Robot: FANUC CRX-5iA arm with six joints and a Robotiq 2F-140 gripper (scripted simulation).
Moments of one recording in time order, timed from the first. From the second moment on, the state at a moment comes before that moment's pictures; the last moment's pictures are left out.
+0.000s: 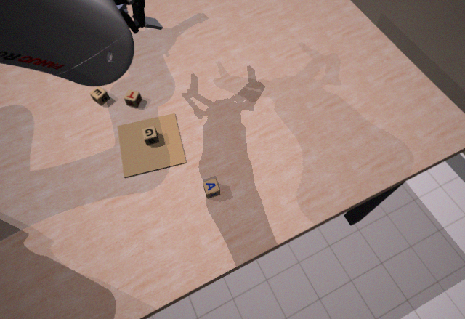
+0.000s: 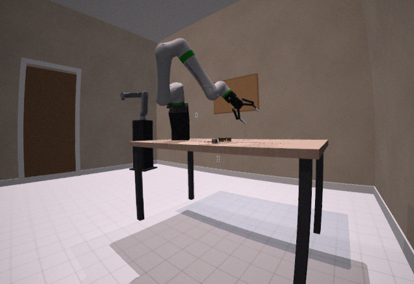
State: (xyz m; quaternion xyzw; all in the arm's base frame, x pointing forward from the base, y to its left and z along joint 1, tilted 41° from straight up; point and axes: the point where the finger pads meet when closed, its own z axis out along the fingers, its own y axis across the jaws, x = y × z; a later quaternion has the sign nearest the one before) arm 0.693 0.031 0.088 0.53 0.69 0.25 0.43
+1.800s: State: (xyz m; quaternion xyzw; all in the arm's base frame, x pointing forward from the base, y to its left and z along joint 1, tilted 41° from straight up) arm 0.575 -0.003 -0.036 0.66 0.69 0.15 0.27
